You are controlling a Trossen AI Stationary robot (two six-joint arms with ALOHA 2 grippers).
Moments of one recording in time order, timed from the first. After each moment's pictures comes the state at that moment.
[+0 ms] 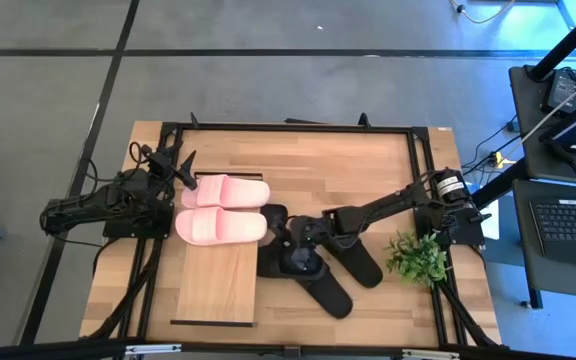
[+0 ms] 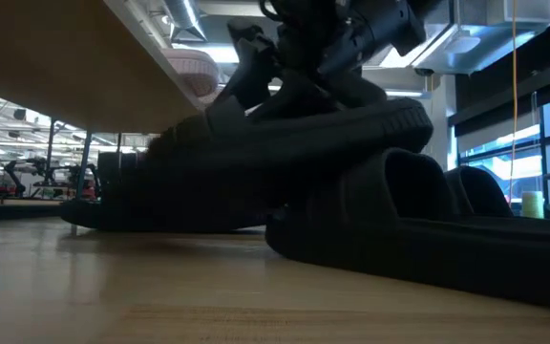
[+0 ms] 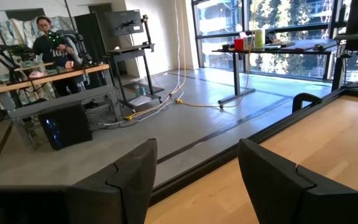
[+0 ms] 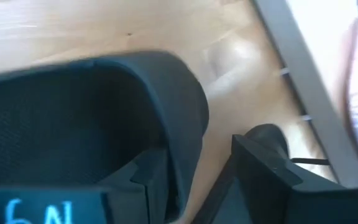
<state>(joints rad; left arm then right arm) 0.17 0.00 0.21 -0.26 -0.88 0.08 0.21 1.92 1.21 0.06 -0.01 -0.92</state>
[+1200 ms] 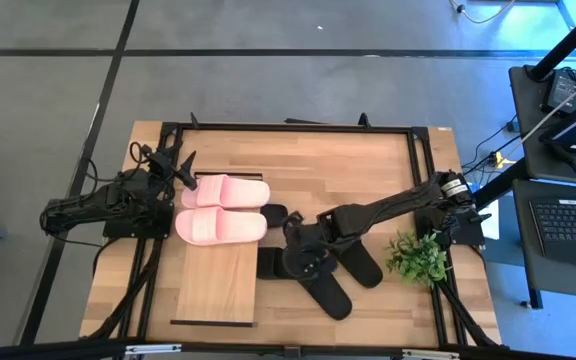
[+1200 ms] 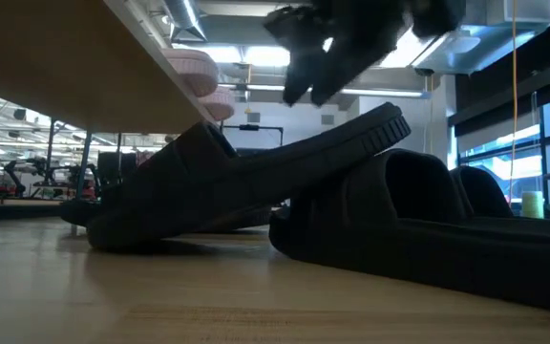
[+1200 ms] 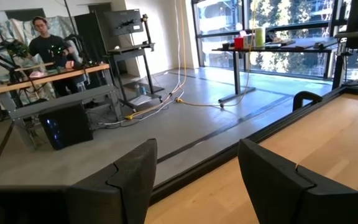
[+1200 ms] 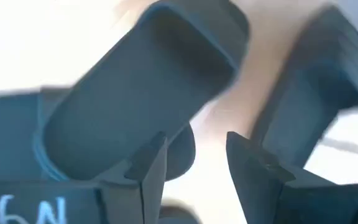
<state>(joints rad) 0.17 0.00 0.21 -0.26 -0.88 0.08 0.27 1.90 1.58 -0.78 0.09 -0.43</state>
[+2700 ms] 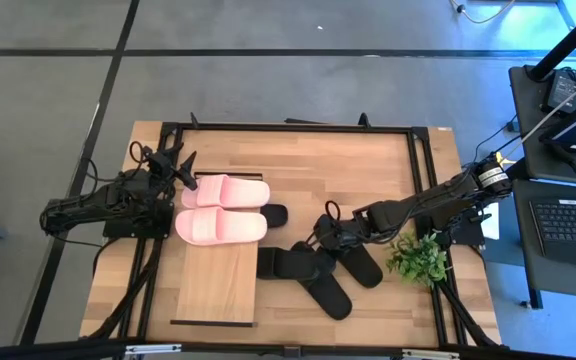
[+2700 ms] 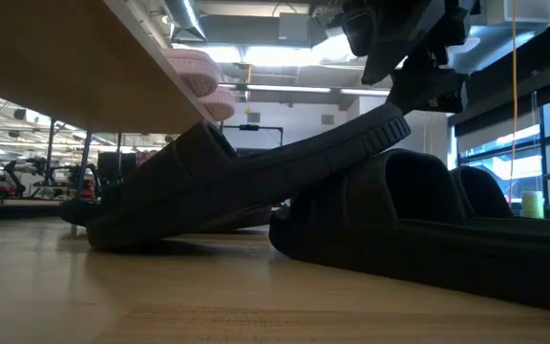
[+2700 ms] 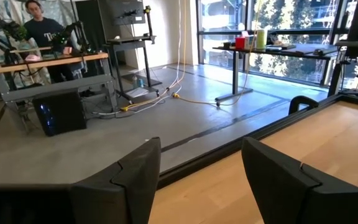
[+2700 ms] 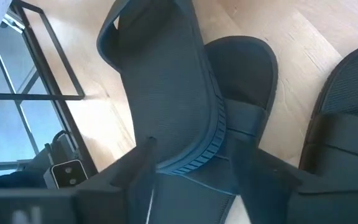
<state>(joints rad) 0.17 0.00 0.21 -0.28 -0.87 -0.02 0.30 1.59 1.11 -0.45 -0.05 1.02</state>
